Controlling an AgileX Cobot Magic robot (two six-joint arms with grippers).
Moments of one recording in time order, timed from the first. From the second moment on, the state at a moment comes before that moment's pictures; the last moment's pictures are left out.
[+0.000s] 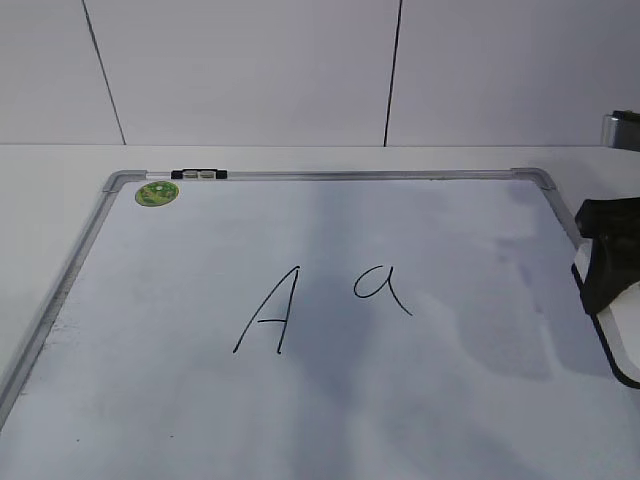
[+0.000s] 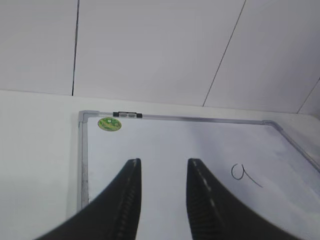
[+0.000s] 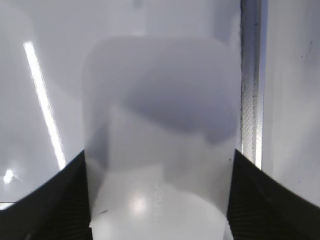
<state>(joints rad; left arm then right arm) -0.01 0.07 -0.52 -0.47 0.79 0.10 0.11 1.52 -1.12 0.10 1.22 0.17</state>
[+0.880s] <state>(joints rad) -0.01 1.20 -0.82 -0.39 0.83 0.10 0.11 1.52 -1.12 0.15 1.22 0.14</state>
